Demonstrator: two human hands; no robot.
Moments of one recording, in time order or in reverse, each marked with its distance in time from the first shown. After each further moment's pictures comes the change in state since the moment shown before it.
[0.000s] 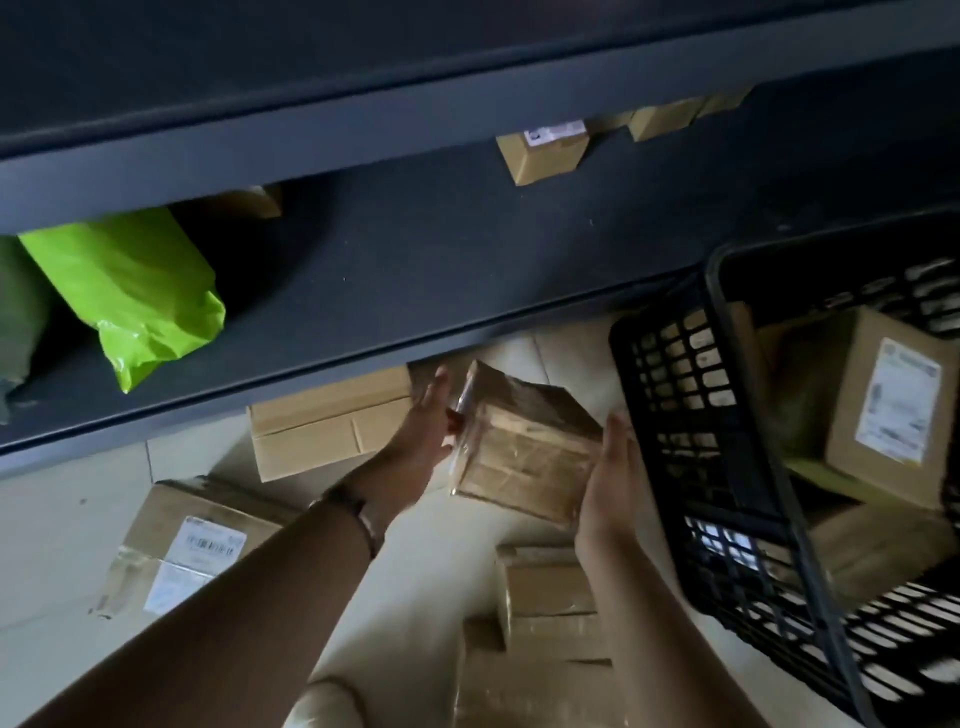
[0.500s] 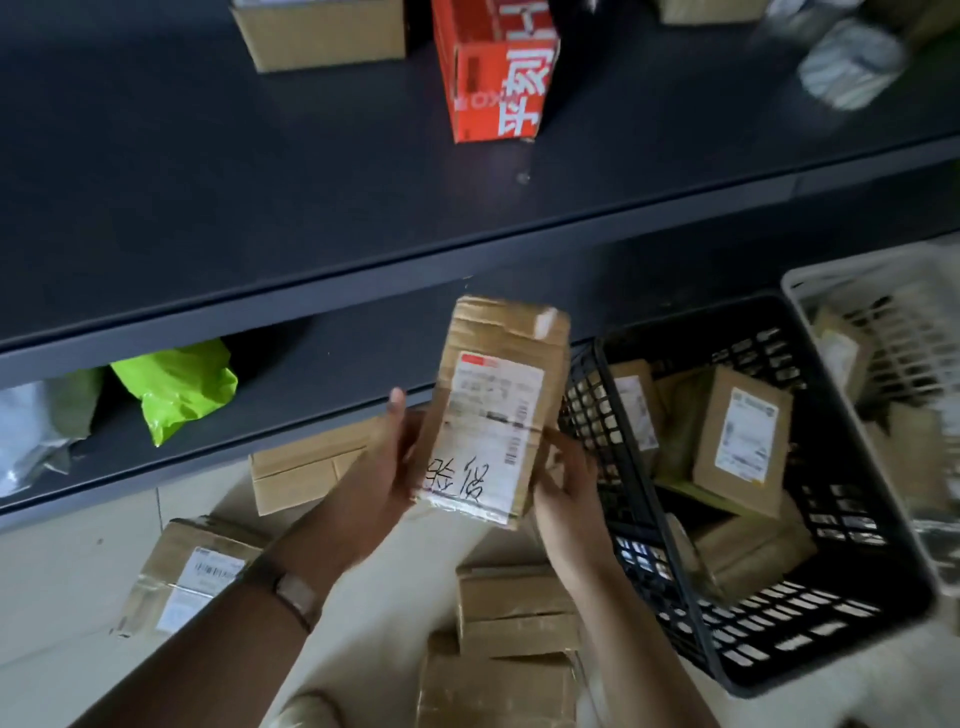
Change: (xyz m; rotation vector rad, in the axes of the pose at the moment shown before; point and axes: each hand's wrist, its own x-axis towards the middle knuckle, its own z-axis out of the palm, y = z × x) left_hand -0.135 0.066 0.014 0.016 -0.276 0.254; right_hand -0.098 -0.109 -0.057 -0.196 -0.382 -0.305
